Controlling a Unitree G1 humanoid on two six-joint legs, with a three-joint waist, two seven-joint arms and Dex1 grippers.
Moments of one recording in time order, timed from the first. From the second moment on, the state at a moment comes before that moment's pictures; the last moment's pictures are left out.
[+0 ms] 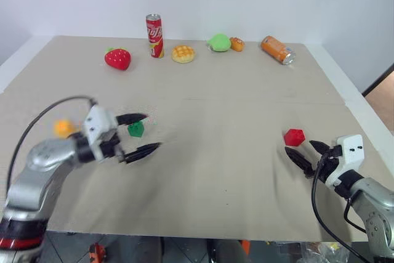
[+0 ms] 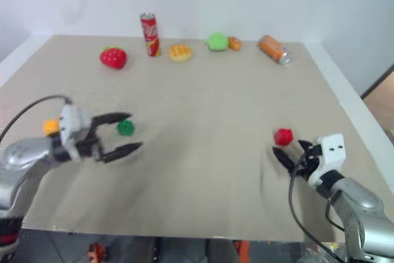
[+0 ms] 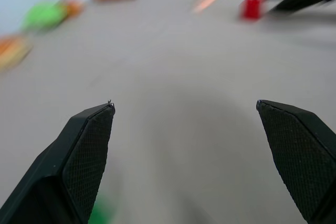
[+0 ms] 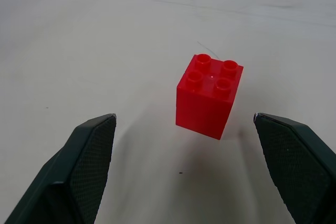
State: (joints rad) left arm -0.29 0.68 0.08 -0.31 -0.55 0.31 -1.02; right arm 0.09 -0.62 -0.42 -0.23 0.47 0.47 0.54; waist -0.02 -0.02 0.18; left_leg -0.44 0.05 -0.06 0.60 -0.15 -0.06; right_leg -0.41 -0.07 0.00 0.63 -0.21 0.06
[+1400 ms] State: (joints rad) left arm -0.47 0.51 -0.15 -0.16 -0.51 0.29 -1.15; right arm -0.09 -0.46 -0.32 -0.02 0.35 0.34 0.41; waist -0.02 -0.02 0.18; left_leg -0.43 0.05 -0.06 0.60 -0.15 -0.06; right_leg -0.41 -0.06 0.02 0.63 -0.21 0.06
